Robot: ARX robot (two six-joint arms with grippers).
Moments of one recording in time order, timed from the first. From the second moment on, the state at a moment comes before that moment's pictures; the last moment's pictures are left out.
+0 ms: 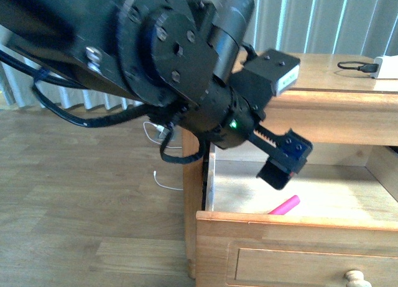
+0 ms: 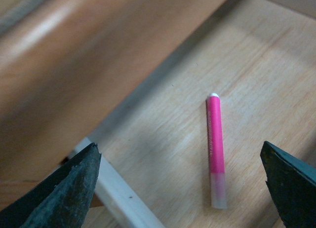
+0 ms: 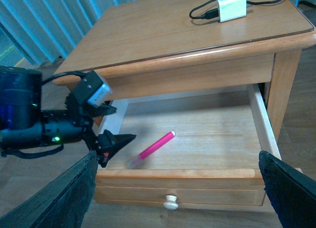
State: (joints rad) left arm -0.55 2.01 1.40 0.09 0.11 0.35; right arm -0.15 0.55 0.53 -0.23 -0.33 0.19
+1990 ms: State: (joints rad) left arm 0.00 0.11 0.08 0.00 0.00 -0.01; right arm -0.15 0.55 0.53 -0.23 -0.33 0.19
